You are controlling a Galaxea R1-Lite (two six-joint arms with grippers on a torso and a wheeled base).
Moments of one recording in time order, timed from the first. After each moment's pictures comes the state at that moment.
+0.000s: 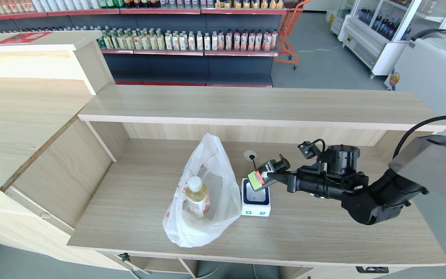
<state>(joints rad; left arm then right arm) 0.00 0.00 0.00 0.00 -0.02 0.00 0.26 2.21 -0.92 -1.05 0.58 0.15</state>
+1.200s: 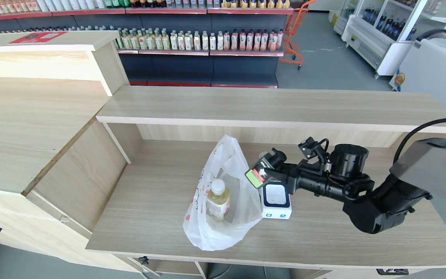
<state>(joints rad) 0.00 0.00 0.00 0.00 -0.02 0.00 0.29 2.20 -0.84 -1.27 0.61 -0.03</state>
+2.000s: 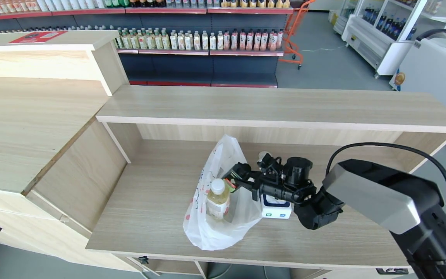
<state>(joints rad) 0.00 0.00 0.00 0.00 -0.02 0.00 0.40 2.58 -1.28 -1.23 0.61 -0.21</state>
